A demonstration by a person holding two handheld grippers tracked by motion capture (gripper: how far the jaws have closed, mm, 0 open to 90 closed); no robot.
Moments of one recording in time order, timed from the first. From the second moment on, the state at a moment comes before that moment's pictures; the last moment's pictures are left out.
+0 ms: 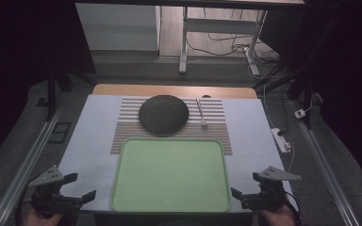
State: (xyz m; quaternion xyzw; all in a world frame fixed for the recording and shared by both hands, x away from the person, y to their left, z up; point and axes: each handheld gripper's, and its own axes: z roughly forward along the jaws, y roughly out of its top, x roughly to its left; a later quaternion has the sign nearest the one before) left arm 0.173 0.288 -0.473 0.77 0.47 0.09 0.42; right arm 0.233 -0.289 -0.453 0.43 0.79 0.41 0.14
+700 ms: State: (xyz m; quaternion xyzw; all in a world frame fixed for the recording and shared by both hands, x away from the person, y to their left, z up) left arm 0.175 0.286 -0.473 0.78 0.47 0.08 0.41; right arm 0.236 -0.286 -0.454 0.43 0.80 0.39 0.13
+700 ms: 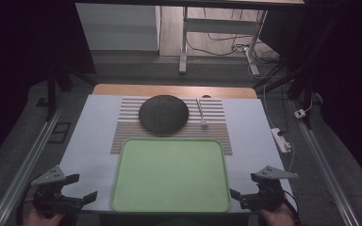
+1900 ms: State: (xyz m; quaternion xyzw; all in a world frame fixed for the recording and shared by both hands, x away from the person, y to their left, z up) left arm 0.177 0.287 -0.474 0.77 0.49 0.08 0.41; right arm 0.249 -0.273 -0.449 0.40 0.81 0.41 0.15
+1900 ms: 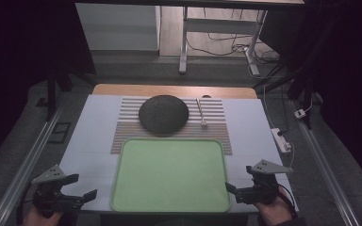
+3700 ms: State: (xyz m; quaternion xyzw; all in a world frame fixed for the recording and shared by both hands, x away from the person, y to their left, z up) left arm 0.180 0.288 -0.475 0.77 0.49 0.07 0.41; right arm 0.384 -0.217 -0.467 0.38 0.85 0.32 0.18
